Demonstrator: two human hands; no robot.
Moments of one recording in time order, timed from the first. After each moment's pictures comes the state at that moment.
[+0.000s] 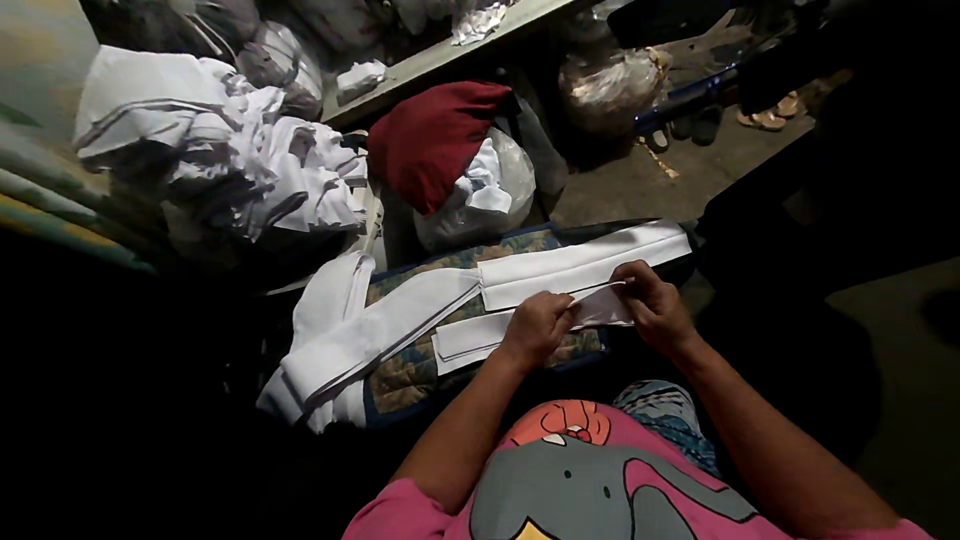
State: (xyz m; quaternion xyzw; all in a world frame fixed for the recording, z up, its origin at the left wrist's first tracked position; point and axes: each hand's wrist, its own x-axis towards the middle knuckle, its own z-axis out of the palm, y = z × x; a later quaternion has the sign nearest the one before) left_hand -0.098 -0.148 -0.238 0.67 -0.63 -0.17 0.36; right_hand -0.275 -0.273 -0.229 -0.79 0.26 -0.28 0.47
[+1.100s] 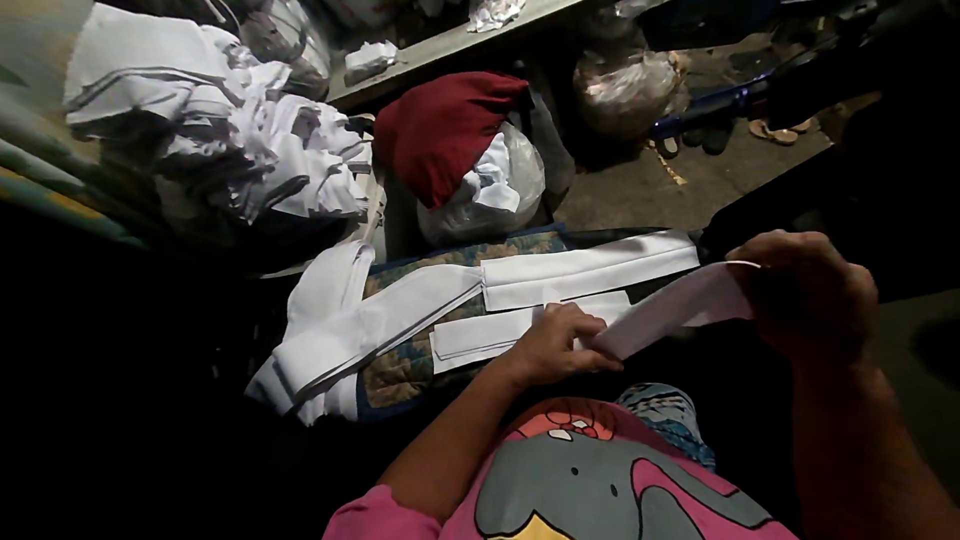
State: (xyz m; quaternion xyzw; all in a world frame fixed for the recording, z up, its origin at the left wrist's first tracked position) left_hand -0.101 -0.151 -0.190 0.54 -0.64 -0.39 0.39; right_hand -0.317 -0.326 -0.138 -0.87 0.16 -0.40 0.24
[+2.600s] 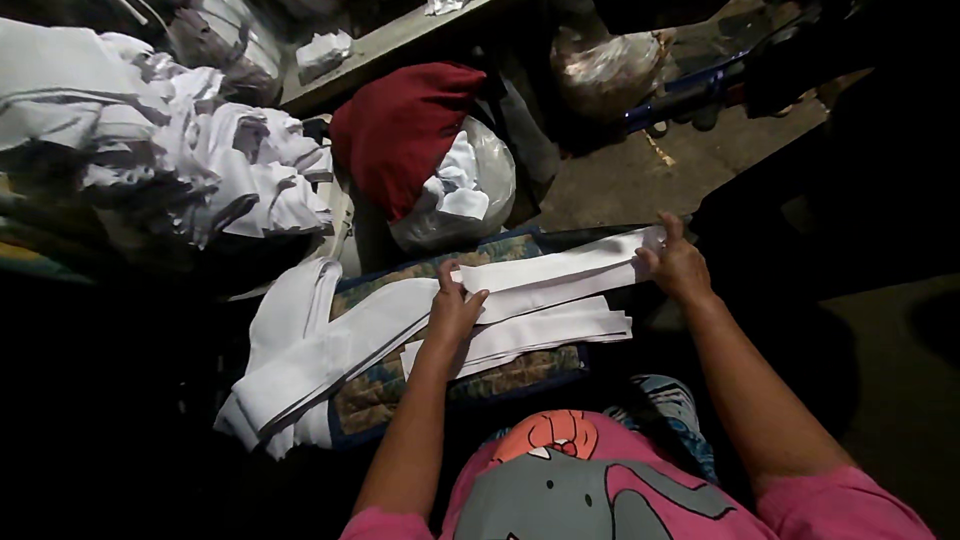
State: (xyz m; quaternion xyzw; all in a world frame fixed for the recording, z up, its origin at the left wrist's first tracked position) left_hand -0.018 -0.168 -0.252 0.88 -0.28 -0.29 0.24; right_hand -0.287 -0.417 -0.298 -0.79 0.54 -0.05 0.30
